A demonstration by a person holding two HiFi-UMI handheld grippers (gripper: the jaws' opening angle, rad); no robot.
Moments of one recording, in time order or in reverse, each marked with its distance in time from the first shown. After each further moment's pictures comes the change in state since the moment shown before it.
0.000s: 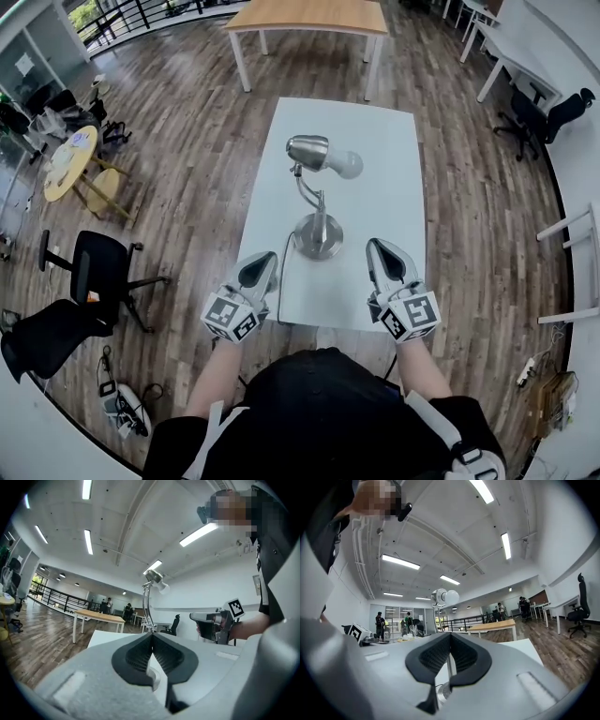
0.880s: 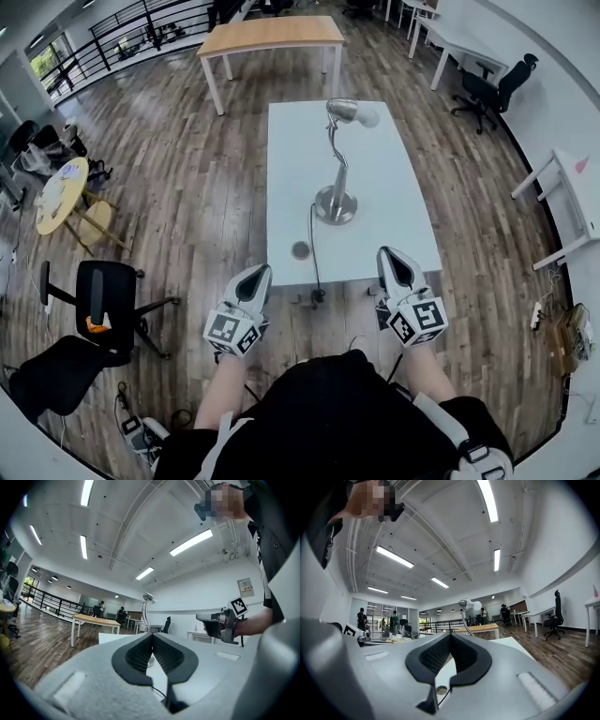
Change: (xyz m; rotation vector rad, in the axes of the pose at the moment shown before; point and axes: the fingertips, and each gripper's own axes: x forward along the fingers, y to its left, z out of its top) left arm -0.178 0.009 0.018 0.035 -0.035 -0.105; right arm -0.095 0.163 0.000 -0.030 -0.027 -0.249
